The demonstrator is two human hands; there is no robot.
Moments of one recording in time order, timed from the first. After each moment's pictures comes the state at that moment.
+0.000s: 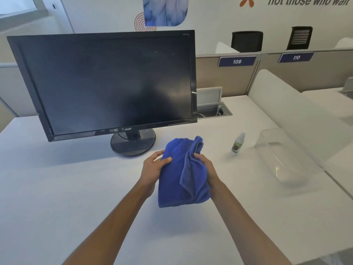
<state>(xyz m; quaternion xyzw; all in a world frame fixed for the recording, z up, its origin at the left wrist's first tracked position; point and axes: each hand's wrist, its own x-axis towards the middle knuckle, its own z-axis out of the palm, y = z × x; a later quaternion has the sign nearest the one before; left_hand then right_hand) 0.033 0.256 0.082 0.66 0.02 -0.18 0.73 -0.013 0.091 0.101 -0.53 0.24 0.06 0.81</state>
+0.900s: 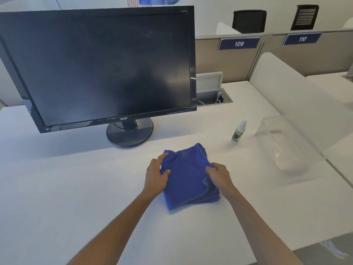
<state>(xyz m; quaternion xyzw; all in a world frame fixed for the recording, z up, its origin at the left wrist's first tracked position) 0.024 0.255 0.002 0.86 -0.08 -0.10 0.49 -0.037 0.041 0.026 -0.75 0.34 0.06 0.56</state>
